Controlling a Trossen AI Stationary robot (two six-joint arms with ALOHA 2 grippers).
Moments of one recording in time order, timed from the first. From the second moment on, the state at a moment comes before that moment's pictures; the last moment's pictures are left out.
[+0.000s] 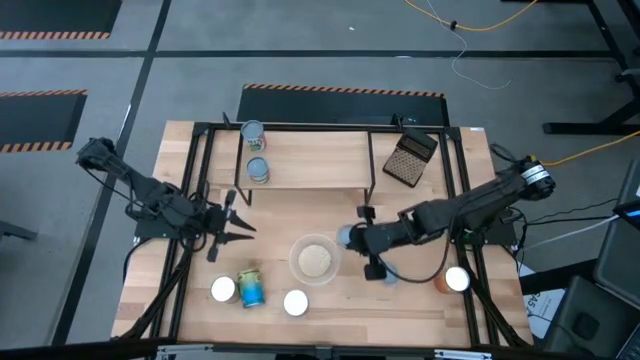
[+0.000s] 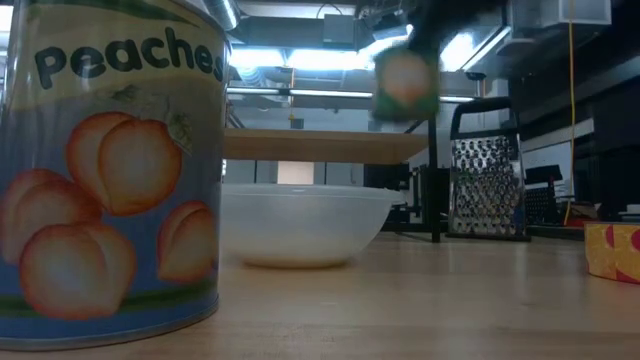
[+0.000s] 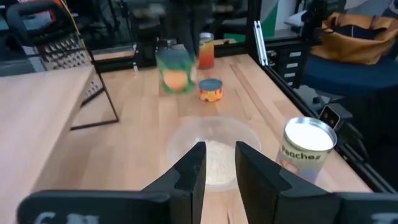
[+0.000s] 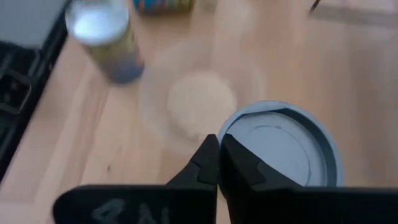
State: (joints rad) left arm -0.54 0.59 0.46 -0.14 -0.38 -0.07; right arm 0.37 1.51 1.19 -0.52 0.21 0.14
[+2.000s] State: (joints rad) left arm -0.54 0.60 0.29 0.14 -0.38 -0.07; right arm -0.43 2.20 2.08 -0.56 -0.47 -0.46
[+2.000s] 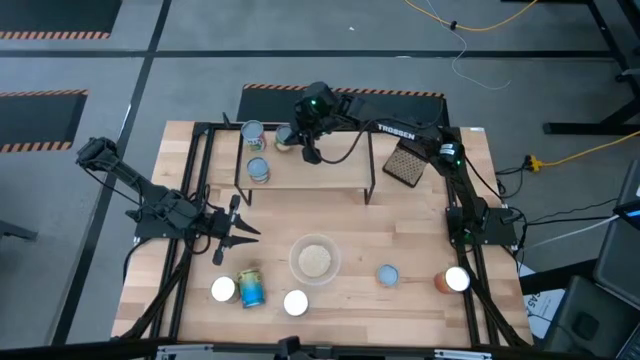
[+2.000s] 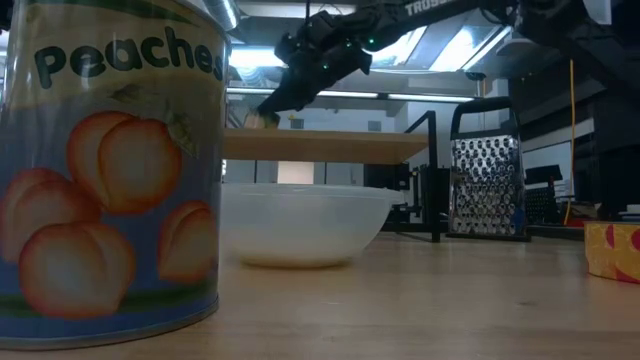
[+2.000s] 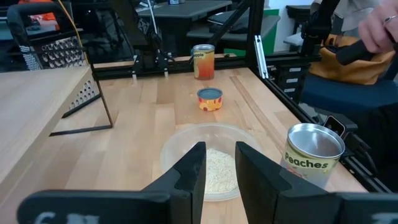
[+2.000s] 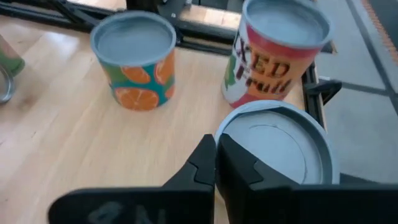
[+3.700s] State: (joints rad) left arm -0.54 0.60 0.29 0.14 -0.38 -0.07; right arm -0.43 2.20 2.08 -0.57 -0.46 -0.46
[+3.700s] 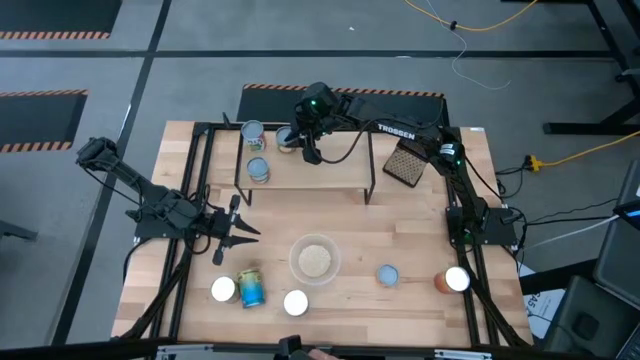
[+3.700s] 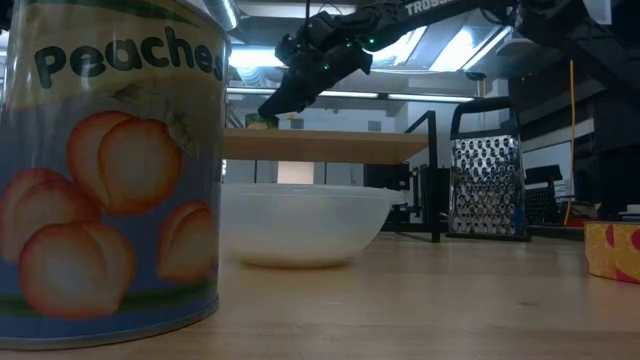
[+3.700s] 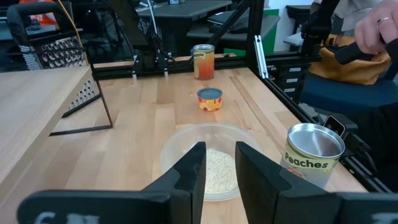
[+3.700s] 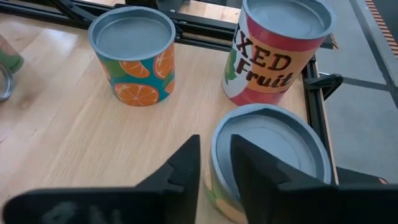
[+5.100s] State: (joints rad) left arm -0.54 0.68 0.29 0.14 -0.38 -0.07; right arm 0.01 1.99 2.07 -1.44 -0.52 -0.32
